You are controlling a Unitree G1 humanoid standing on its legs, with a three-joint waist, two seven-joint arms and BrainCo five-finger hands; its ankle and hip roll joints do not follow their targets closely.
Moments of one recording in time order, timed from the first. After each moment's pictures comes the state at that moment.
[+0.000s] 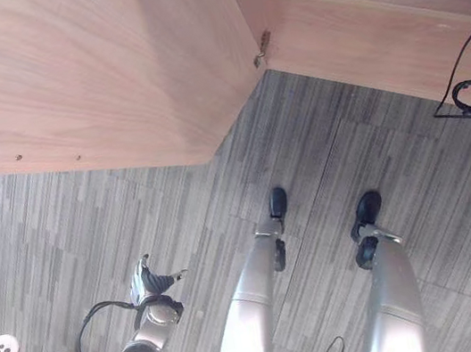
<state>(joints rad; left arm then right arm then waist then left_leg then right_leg) -0.27 0.34 -0.47 1.02 -0.15 -0.07 0.37 -1.54 -0.72 0.20 1.60 0.92 -0.02 -0.58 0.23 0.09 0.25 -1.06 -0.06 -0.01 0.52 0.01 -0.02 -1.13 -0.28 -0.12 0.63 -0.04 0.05</state>
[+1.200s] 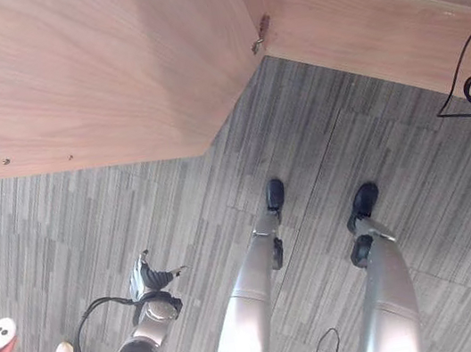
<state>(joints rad) -0.28 0.34 -0.47 1.02 -0.14 -0.07 0.36 -1.54 -0.74 0.24 1.58 0.78 0.01 -0.50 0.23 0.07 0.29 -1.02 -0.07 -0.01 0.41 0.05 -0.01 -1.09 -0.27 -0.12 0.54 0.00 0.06</state>
